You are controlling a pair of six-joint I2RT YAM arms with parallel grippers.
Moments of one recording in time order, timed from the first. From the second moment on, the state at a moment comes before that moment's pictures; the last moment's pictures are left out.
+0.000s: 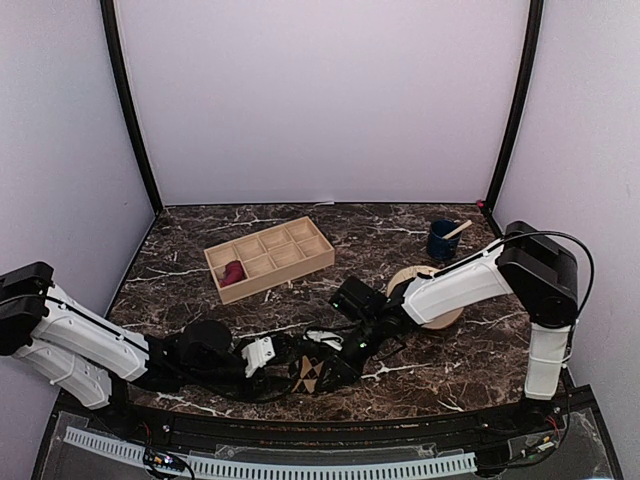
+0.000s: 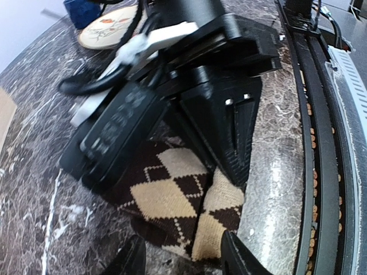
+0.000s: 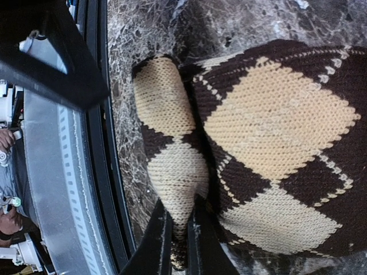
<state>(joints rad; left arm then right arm) -1.16 1.37 0.31 0.51 0.02 0.13 1.04 1.95 1.07 -0.24 -0.74 0.03</state>
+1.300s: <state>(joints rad) -1.27 1.58 0.50 0.35 0.01 0.29 1.02 1.96 1.07 -0.29 -0.81 0.02</state>
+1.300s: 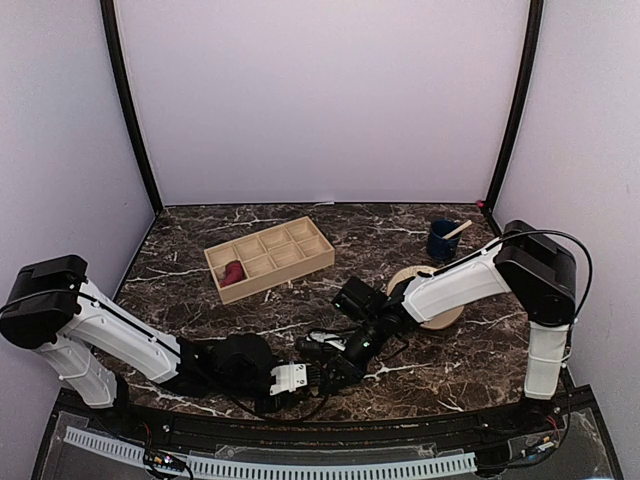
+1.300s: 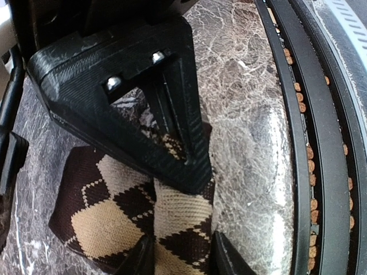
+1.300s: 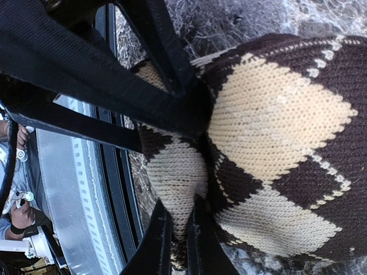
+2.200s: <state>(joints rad) -1.23 1.61 0.58 0.22 0.07 0.25 1.01 1.95 1.08 -0.33 -0.81 0.01</state>
